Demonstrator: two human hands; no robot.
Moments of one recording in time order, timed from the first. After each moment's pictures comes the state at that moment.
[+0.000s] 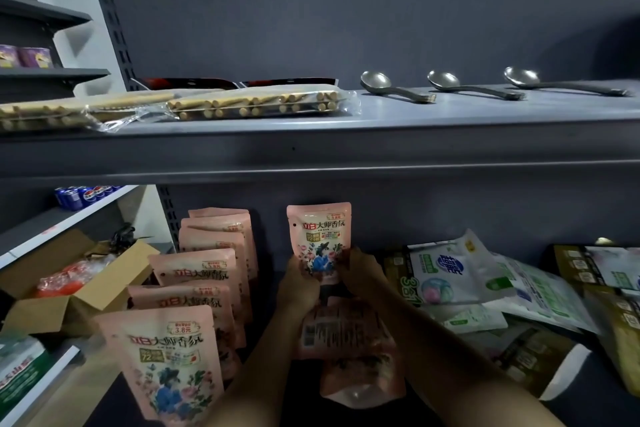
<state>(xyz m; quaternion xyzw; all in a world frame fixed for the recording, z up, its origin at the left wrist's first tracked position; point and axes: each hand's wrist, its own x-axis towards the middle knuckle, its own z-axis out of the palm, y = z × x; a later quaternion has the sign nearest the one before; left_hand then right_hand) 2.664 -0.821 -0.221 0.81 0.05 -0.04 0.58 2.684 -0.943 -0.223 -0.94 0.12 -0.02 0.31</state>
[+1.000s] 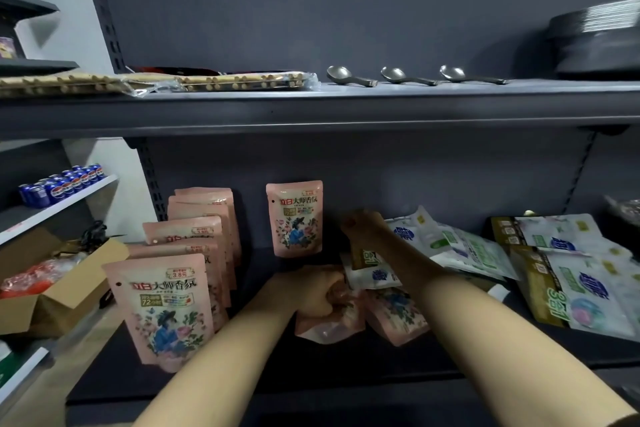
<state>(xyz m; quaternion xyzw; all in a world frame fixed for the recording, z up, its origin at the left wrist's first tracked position) 2.590 -0.829 -0.203 0.93 -0.35 -0.13 0.04 2.599 -0.970 -0.153 -0.96 0.11 -0.06 0.27</state>
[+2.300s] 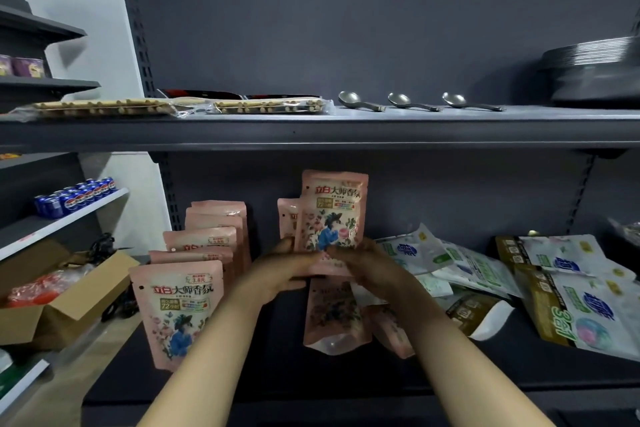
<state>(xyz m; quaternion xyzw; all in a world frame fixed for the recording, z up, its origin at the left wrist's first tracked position) 2.578 -0.785 -0.156 0.72 -0.11 -0.17 0.66 2.559 -0.955 -0.175 -0.65 -0.09 0.00 0.76</state>
